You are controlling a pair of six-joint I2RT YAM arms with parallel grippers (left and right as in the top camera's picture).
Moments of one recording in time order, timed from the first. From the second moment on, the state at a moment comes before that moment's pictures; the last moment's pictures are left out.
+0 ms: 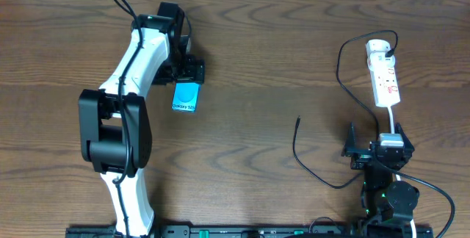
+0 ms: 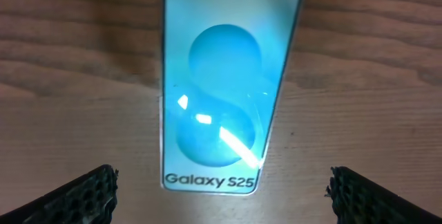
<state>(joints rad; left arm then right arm) -0.16 2.09 1.69 -1.12 0.10 -0.14 -0.11 0.02 0.01 -0.07 -0.03 -0.12</state>
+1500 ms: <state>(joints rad) -0.17 2.09 1.55 -0.91 0.05 -0.13 -0.11 0.02 0.01 -0.07 -0.03 -0.12</state>
